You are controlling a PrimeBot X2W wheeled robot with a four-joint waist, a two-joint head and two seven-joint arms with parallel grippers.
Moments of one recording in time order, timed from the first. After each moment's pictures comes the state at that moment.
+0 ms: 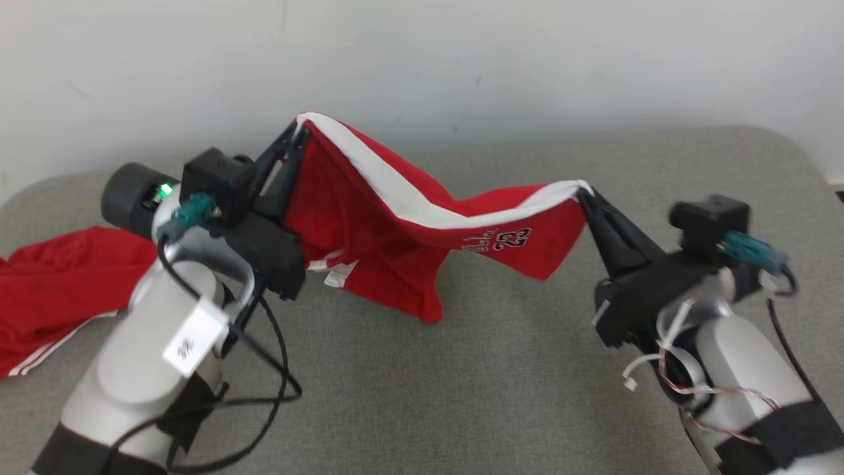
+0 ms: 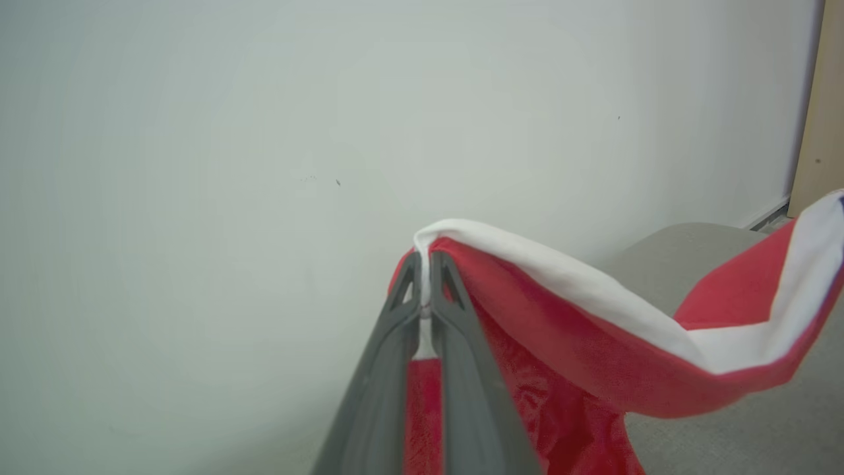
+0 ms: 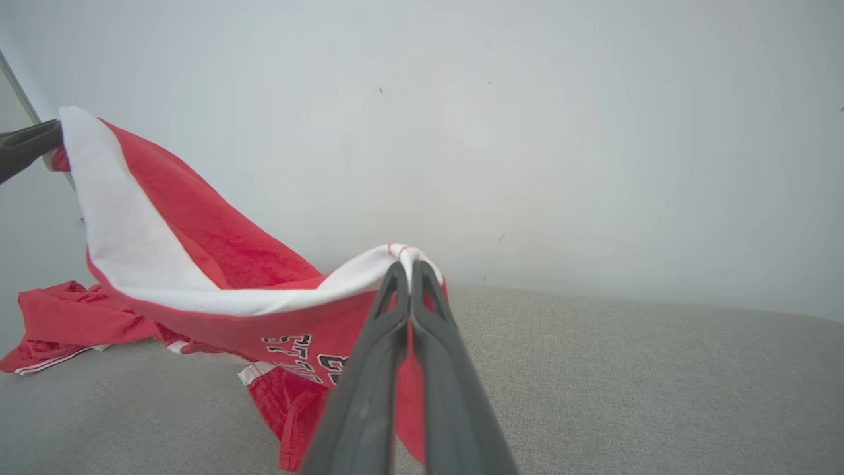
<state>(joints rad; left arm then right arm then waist) -0.80 0.23 -0.60 0.55 -0.24 -0.08 -0.16 -0.44 -0.18 0.26 0.22 0.48 0.05 0.06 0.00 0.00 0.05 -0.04</state>
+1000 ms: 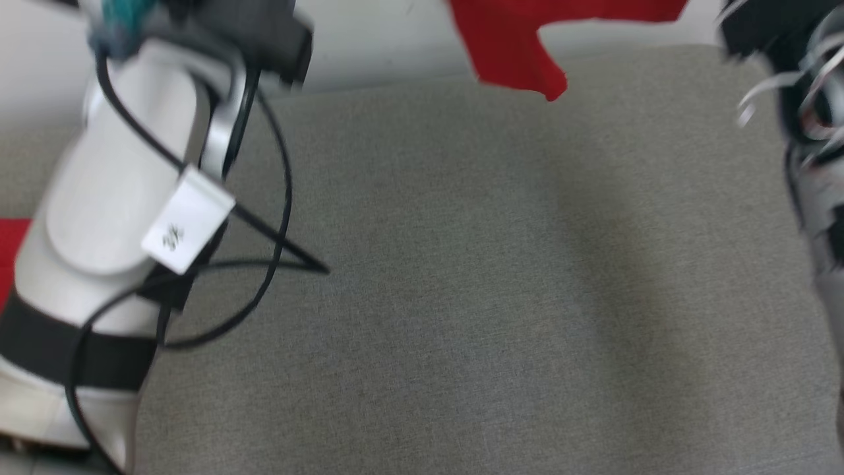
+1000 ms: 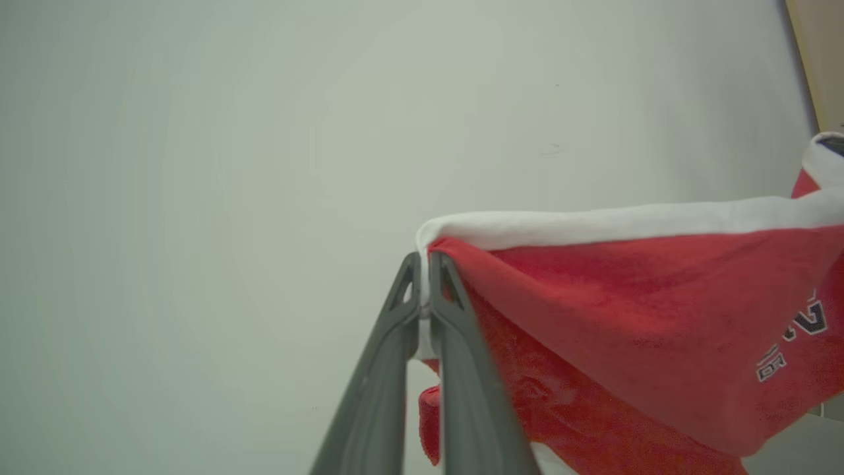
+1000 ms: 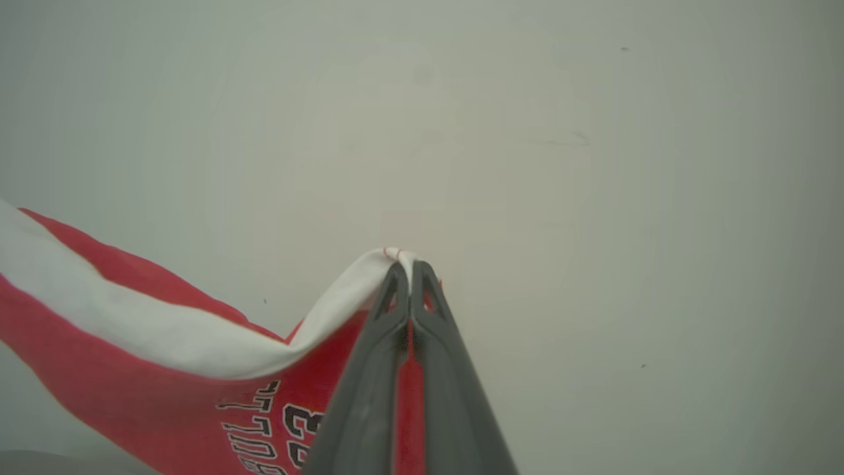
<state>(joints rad) -1.19 0.16 -0.53 0.46 -0.13 0.08 -0.13 -1.04 -0.27 0.17 0.34 0.48 0.07 0.06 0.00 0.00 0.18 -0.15</state>
